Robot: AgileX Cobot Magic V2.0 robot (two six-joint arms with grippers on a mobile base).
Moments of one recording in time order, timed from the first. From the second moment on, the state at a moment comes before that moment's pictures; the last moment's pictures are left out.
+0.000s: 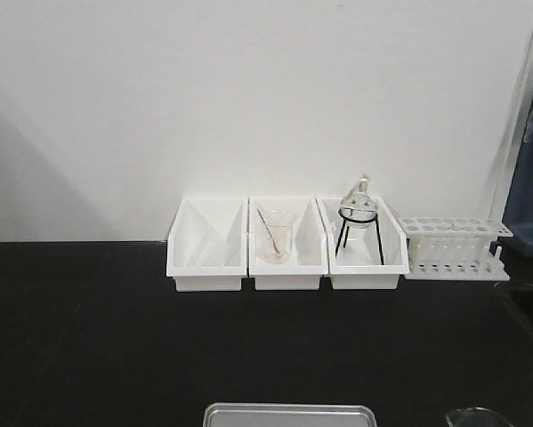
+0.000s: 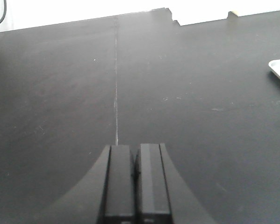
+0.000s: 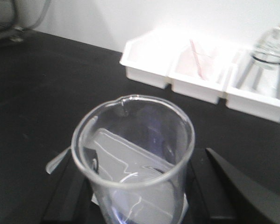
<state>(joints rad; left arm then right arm) -0.04 -0.02 0.03 0.06 0.37 0.02 0.48 0.66 -0.30 -0.65 -0.09 0.63</state>
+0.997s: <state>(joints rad) -0.04 -0.02 0.03 0.06 0.37 0.02 0.24 2.02 -0.72 -0.78 -0.94 0.37</state>
